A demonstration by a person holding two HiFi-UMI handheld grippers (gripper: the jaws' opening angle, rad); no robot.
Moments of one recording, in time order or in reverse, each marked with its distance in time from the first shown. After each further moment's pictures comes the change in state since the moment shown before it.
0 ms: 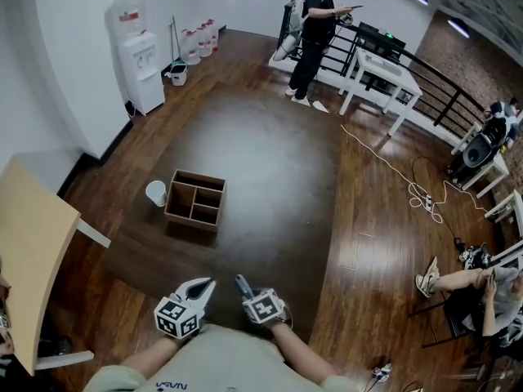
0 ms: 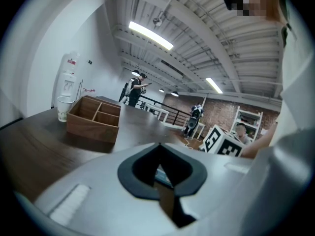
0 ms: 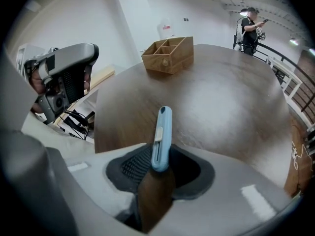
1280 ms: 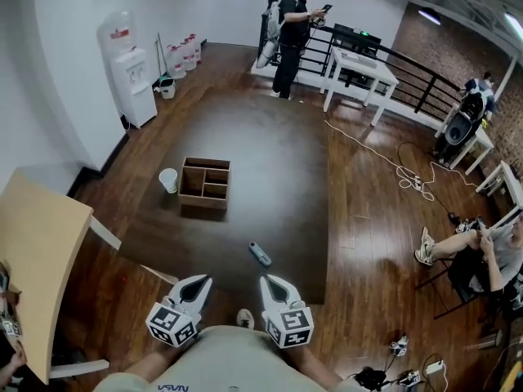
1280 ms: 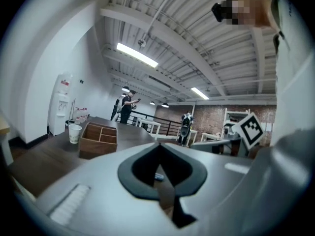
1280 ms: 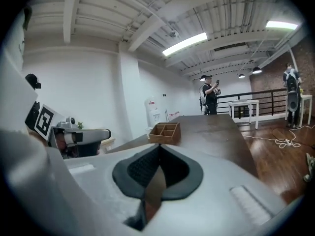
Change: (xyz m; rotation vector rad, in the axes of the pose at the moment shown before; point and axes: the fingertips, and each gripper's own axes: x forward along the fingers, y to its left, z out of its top) left arm -0.126 -0.053 0.031 0.147 -0.166 -0.071; right arm -0.200 0.095 0.039 0.089 -0.903 -0.266
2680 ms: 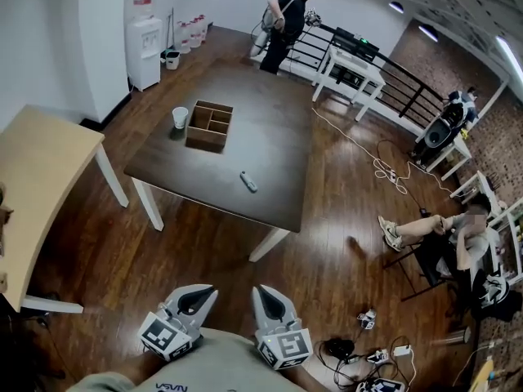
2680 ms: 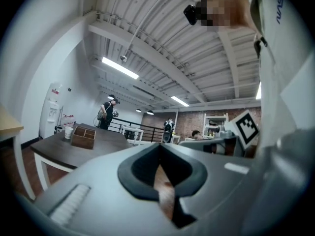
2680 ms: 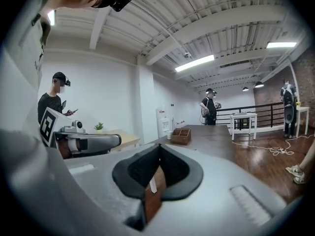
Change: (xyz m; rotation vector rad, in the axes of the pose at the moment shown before) left arm -0.200 -0.242 -0.019 0.052 -0.123 -0.146; right arm -0.269 0.146 -0.029 -0.083 -0.109 0.034
